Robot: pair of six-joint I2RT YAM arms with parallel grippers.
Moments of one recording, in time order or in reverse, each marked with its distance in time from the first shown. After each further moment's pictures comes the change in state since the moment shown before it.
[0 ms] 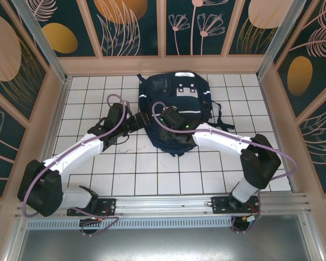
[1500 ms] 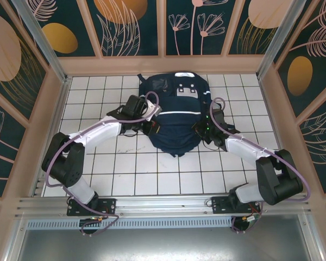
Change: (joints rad) left arm -0.067 0.332 0.260 -0.153 0.376 0.735; right arm -0.463 -0.251 -0.472 0.375 -0.416 0.671
